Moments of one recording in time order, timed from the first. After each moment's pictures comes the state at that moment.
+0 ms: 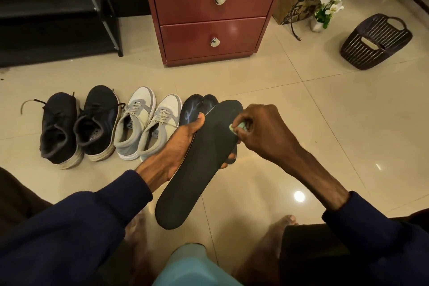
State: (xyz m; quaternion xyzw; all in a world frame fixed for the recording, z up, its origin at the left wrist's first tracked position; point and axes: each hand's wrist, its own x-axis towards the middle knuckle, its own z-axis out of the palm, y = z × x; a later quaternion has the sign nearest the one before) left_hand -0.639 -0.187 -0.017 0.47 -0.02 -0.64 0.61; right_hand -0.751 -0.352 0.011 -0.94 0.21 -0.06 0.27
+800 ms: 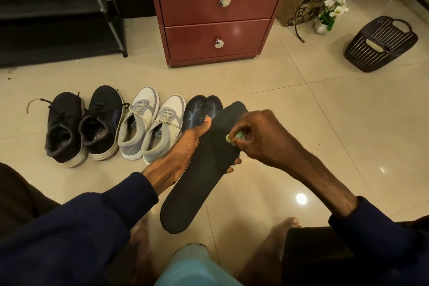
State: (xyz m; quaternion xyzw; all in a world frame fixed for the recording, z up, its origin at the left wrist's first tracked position) left_hand -0.643 -0.190 -0.017 0.46 -0.01 -0.64 0.61; right_hand -0.752 -0.343 0.019 -0.94 0.17 0.00 0.29
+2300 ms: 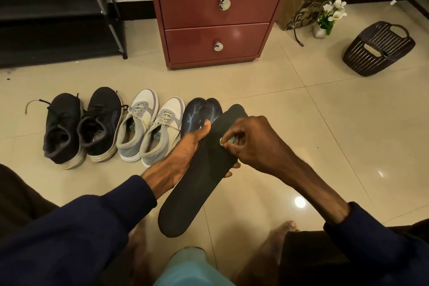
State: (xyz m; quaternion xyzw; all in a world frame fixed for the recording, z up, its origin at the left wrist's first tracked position) left_hand -0.644 -0.190 -0.020 0.48 0.00 -0.62 0.62; right_hand -0.751 -0.333 0.015 -0.93 0.17 -0.02 0.32
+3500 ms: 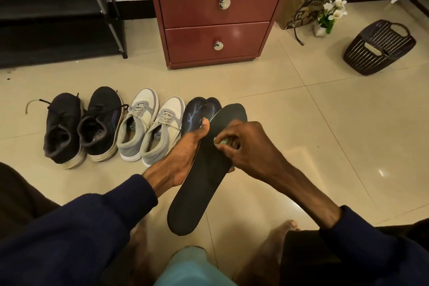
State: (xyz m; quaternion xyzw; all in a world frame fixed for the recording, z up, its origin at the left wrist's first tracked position) left_hand -0.643 -0.188 -0.035 0.42 0.00 -0.63 0.65; right_hand -0.752 -0.318 0.006 -0.93 0.15 -0.06 0.32
